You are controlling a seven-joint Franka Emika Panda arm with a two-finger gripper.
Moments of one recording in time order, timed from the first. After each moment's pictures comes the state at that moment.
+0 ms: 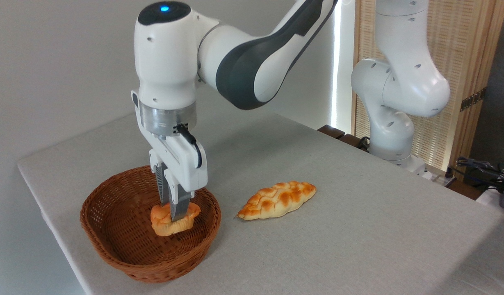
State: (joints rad) arm -0.05 0.09 0.00 -1.88 -0.20 2.12 0.92
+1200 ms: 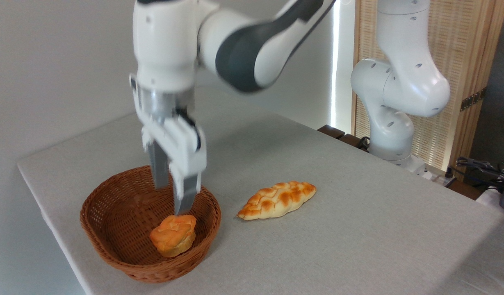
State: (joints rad) arm -0.02 0.03 -0.02 -1.85 -0.21 2.03 0.90
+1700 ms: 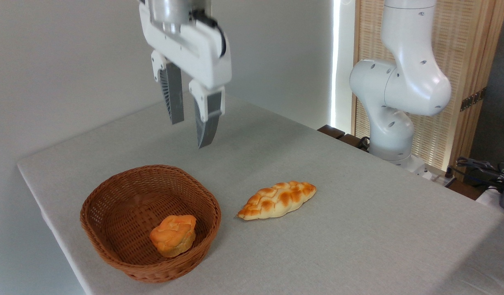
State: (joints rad) arm 0.04 -0.07 -0.05 -1.65 -0.18 1.66 0.80
